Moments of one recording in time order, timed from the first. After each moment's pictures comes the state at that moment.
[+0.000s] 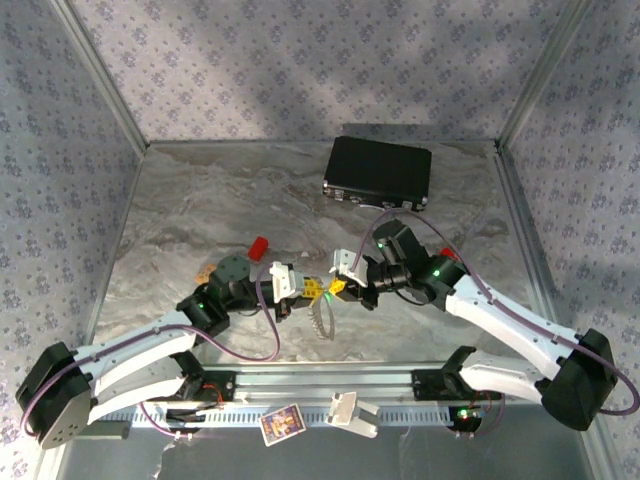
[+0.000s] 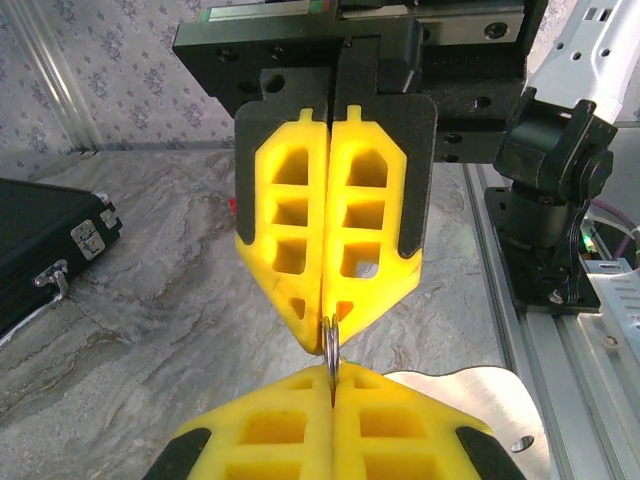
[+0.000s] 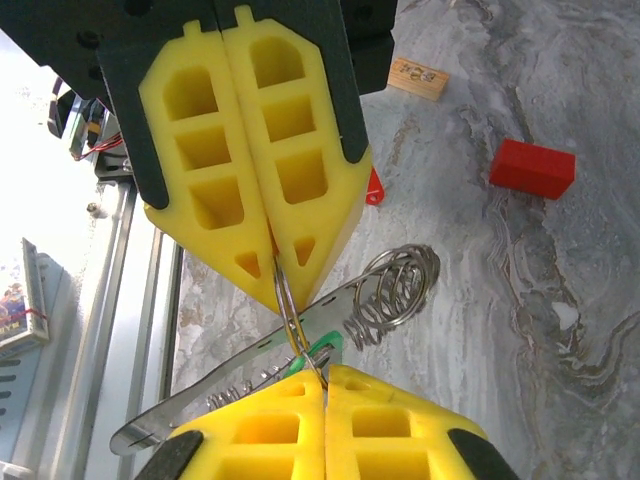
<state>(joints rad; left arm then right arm) -0.85 0.94 0.42 0.31 0.55 0.19 0.77 1.09 0.85 -0.48 -0.57 -0.49</state>
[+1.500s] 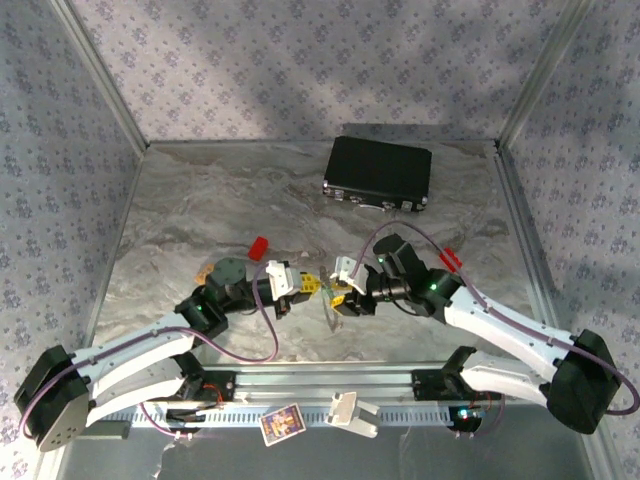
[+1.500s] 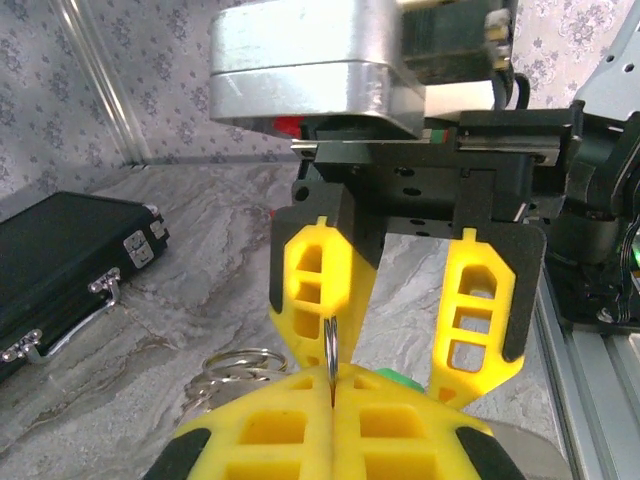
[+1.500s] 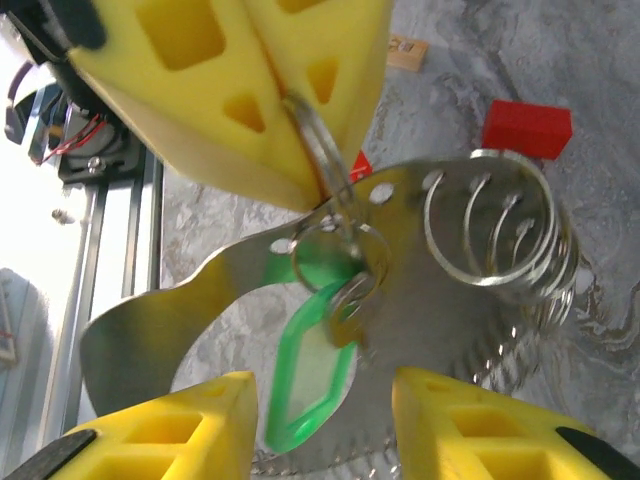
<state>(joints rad) -0.85 0.92 0.40 0.36 0.47 0.19 0.80 1.06 0.69 -0.28 -0.50 -0.35</state>
